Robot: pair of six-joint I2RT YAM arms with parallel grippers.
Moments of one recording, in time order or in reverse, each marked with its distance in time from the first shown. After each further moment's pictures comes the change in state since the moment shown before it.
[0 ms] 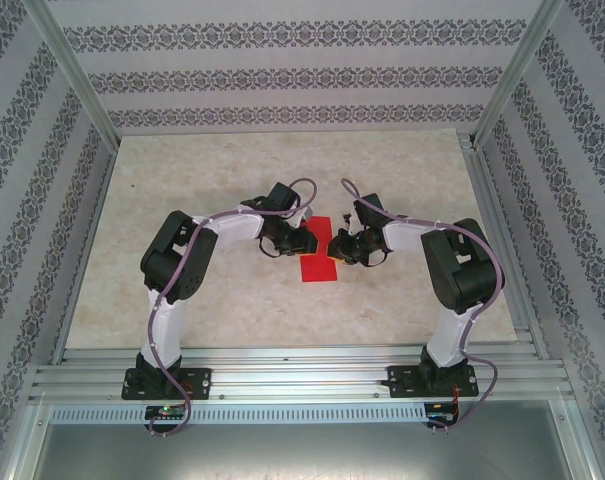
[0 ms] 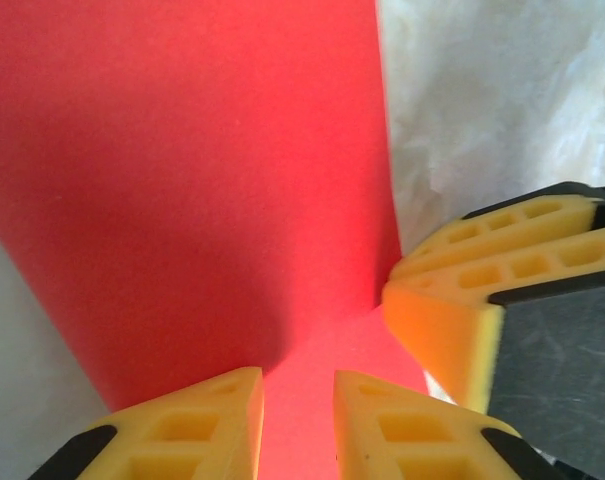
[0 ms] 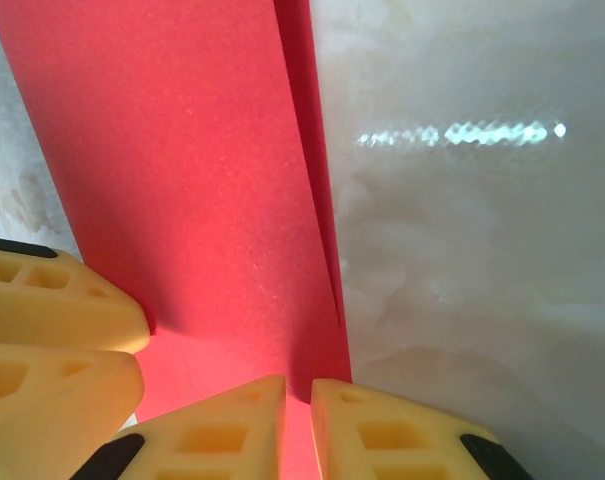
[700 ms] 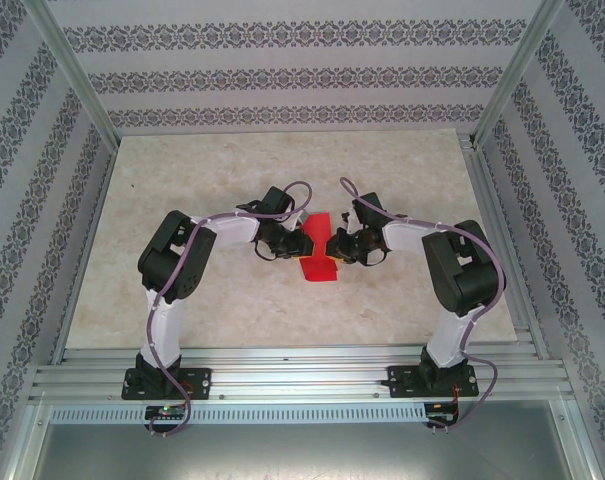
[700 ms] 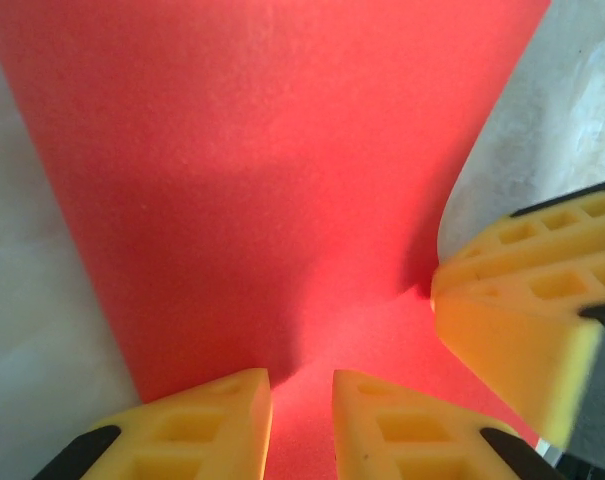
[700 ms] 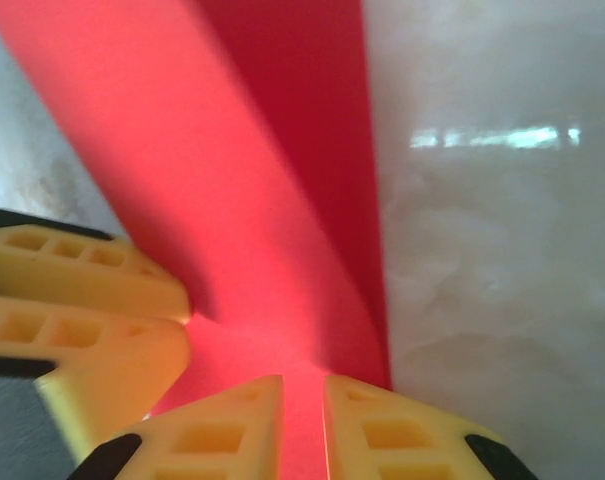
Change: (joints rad) left arm 0.017 -0.005 -0.065 0.064 0.026 0.007; right arm 0.017 -0.033 0.002 0.001 -0.017 0.001
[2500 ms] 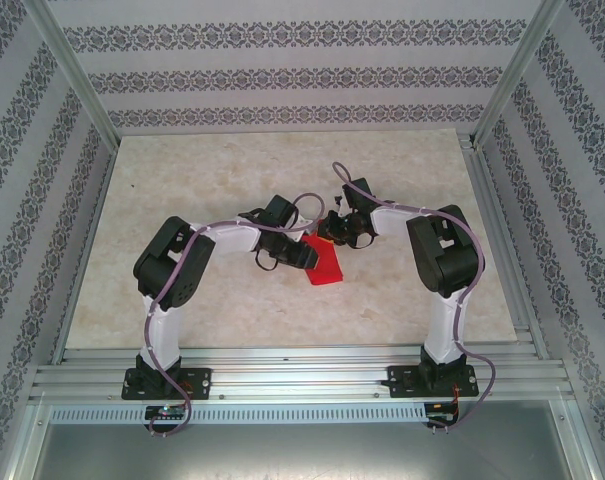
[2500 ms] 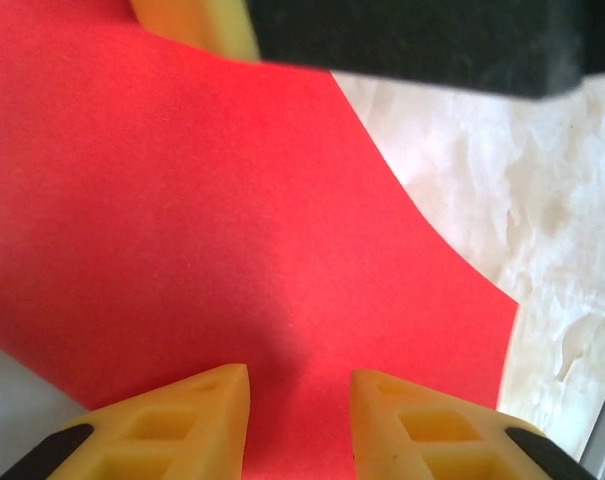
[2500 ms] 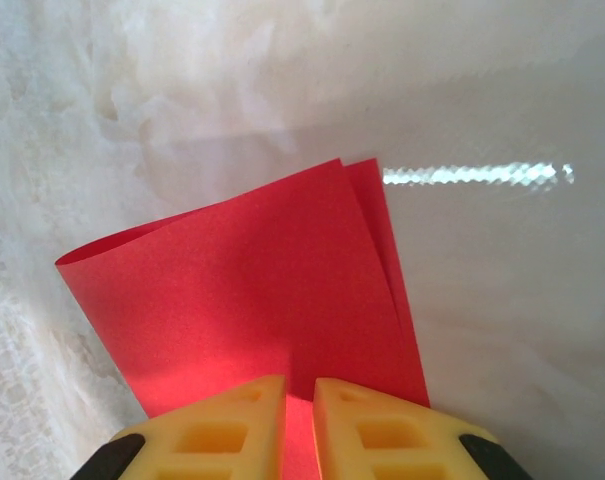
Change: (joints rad) left arm -0.056 -0.068 -0.091 0.034 0.011 0.251; right arm -0.012 0.190 0.210 0.039 0.056 0.059
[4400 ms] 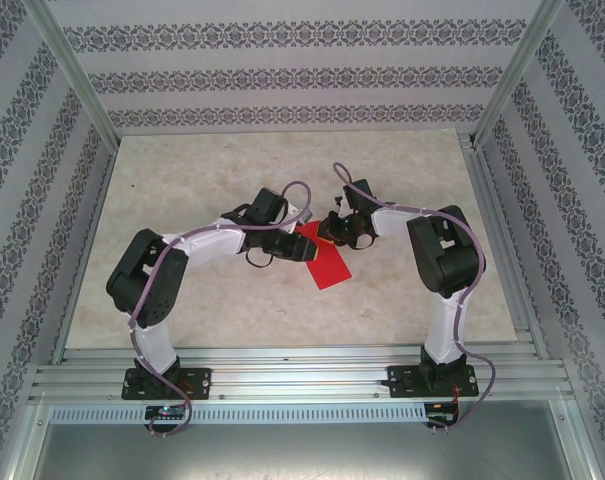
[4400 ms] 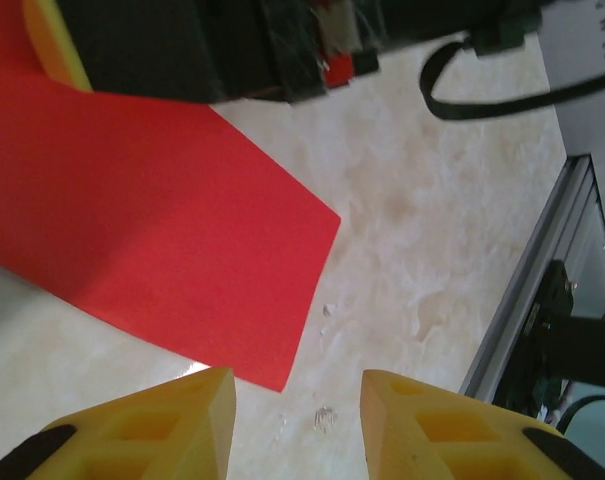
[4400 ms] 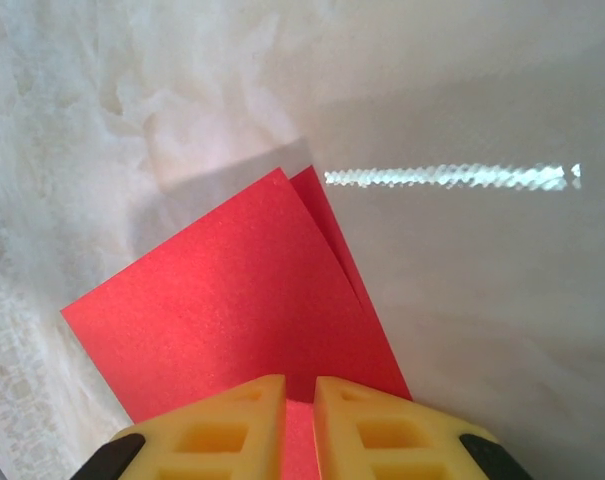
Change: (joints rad) left arm 0.016 -0.174 -0.068 0.057 0.050 -0.138; right arm 0.000 -0.007 -0.024 0.035 -0.010 0.002
